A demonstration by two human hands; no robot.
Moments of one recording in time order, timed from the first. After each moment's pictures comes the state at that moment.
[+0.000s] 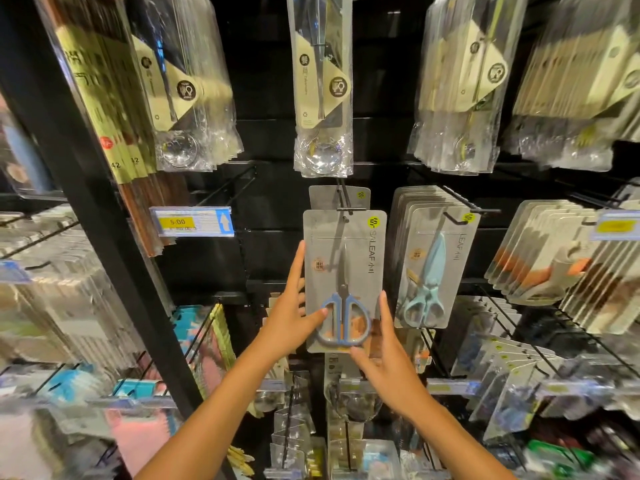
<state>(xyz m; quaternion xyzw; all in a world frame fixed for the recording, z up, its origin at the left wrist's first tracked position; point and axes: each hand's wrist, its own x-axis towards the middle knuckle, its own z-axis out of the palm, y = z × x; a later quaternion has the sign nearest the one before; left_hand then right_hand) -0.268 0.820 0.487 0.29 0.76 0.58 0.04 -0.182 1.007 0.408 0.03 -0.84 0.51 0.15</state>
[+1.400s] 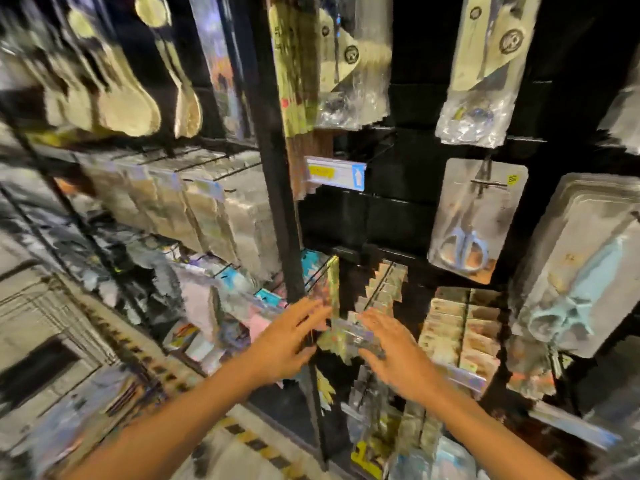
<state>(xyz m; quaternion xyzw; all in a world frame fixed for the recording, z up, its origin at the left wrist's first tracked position) -0.176 0.644 0.389 0.26 0.95 0.17 -0.08 -0.209 0.921 0.373 0.30 -0.92 0.27 0.01</state>
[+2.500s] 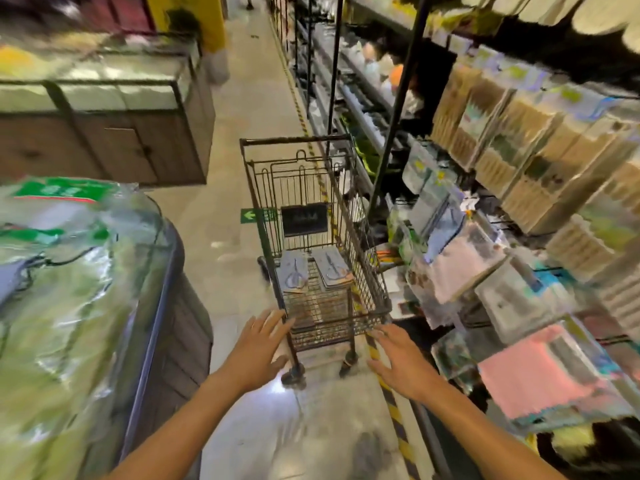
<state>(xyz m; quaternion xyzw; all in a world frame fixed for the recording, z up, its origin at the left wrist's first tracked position) 0.213 0.232 0.251 -0.34 0.92 0.16 0.09 -0.077 0.395 0.255 0.61 -0.76 0.06 -0.20</state>
